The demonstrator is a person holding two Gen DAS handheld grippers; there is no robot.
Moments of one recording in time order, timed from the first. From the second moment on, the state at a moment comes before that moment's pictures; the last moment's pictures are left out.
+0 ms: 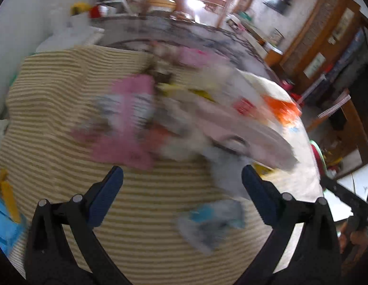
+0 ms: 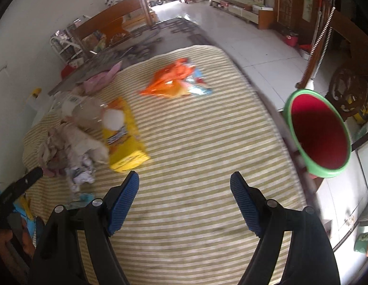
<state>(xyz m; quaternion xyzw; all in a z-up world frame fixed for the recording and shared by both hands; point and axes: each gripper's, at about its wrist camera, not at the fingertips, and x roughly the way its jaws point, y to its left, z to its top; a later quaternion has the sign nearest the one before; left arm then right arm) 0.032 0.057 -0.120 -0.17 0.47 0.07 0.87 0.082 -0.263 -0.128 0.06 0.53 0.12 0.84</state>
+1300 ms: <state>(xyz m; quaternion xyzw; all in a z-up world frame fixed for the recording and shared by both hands) 0.023 0.131 -0.123 -0.21 0.49 0.06 0.85 0.171 -0.126 -0.111 -0.11 0.50 0.23 0.83</state>
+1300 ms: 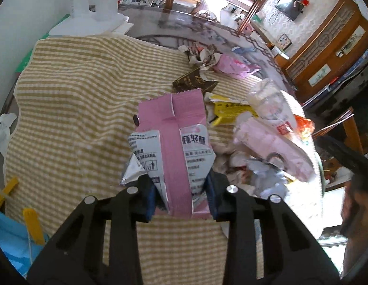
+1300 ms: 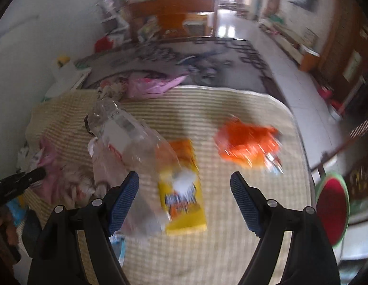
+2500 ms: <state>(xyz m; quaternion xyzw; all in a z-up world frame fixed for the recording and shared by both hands) 0.023 0.118 -0.160 -0.26 0.52 0.04 0.81 0.138 -0.140 -0.129 0.03 0.58 0.29 0.76</state>
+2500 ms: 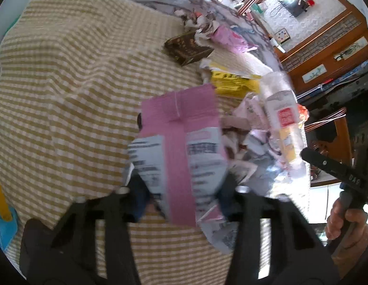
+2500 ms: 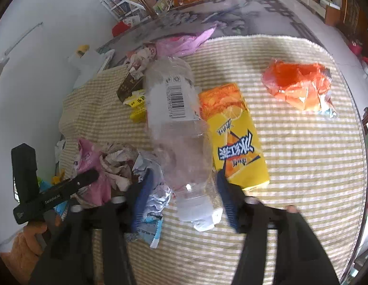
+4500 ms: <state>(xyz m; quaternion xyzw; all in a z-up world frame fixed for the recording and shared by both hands) 0.100 -0.106 -0.083 -0.16 0.47 -0.08 0.87 0.107 -0.388 -0.098 0.14 0.49 0.12 0.85</state>
